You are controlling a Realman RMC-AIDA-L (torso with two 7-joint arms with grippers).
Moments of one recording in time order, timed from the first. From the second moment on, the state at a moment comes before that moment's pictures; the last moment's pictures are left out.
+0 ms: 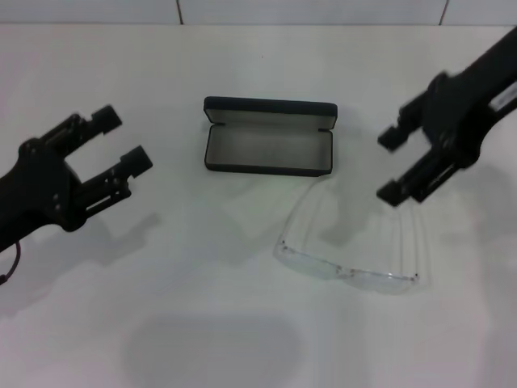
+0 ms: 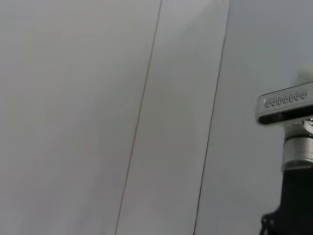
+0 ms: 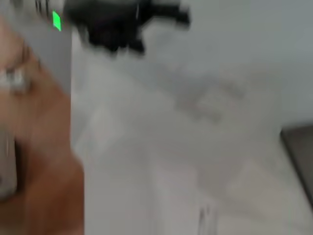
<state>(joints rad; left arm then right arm) -0.13 -2.05 0.96 0.65 1.26 1.73 -1.13 0.92 1.96 -1.10 -1.29 -2.21 -1.98 2.21</state>
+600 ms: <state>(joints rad) -0.12 -2.05 0.94 0.64 1.29 1.74 -1.12 1.04 2.03 -1.62 -1.08 -2.33 -1.72 2.38</state>
